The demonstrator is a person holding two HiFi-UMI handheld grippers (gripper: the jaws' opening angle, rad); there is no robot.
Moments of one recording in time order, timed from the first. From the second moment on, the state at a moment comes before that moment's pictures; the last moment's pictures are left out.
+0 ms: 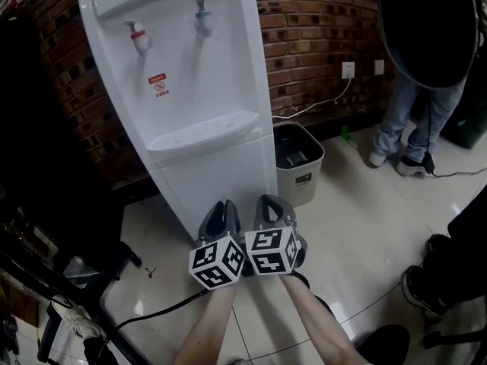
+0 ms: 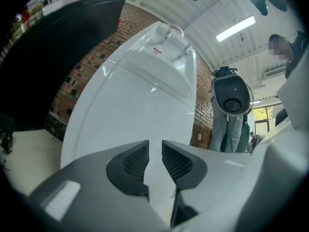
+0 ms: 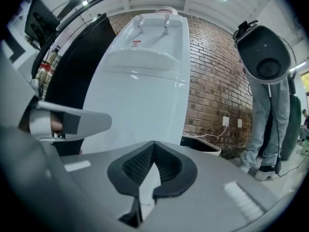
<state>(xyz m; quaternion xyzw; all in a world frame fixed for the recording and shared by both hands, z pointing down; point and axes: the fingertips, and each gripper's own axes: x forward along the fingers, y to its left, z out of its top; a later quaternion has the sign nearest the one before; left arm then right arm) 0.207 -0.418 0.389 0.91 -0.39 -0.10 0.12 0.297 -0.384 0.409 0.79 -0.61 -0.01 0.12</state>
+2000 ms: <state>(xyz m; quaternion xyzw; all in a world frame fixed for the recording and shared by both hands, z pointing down) 0.029 -0.166 0.346 0.91 -0.39 -0.13 0.04 0.125 -0.119 0.359 0.73 -0.68 -0.04 0.03</state>
